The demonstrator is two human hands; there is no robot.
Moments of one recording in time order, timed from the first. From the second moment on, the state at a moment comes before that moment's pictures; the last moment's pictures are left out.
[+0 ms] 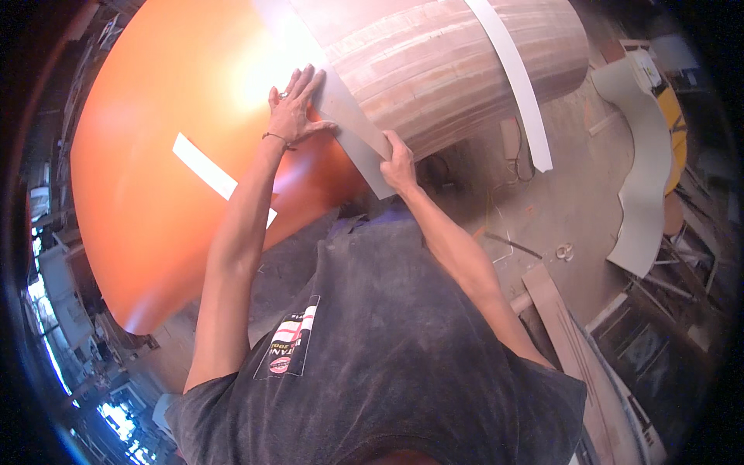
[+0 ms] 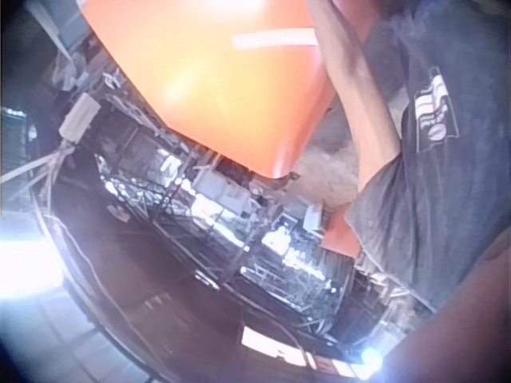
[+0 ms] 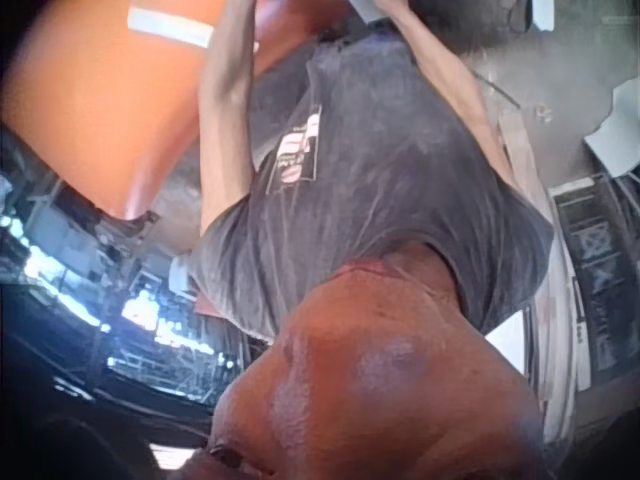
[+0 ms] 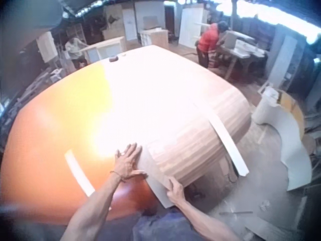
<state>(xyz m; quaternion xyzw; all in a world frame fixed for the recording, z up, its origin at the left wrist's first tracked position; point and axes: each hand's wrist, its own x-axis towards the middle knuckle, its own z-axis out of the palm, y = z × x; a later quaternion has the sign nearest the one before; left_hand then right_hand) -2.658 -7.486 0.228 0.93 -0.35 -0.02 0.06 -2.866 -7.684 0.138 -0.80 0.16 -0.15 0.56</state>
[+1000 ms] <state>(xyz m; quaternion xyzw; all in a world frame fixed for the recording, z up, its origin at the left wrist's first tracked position) -2.661 -7.494 0.221 0.93 -0.38 0.01 0.04 -2.883 -7.671 0.117 -0.84 0.31 -0.14 0.42</state>
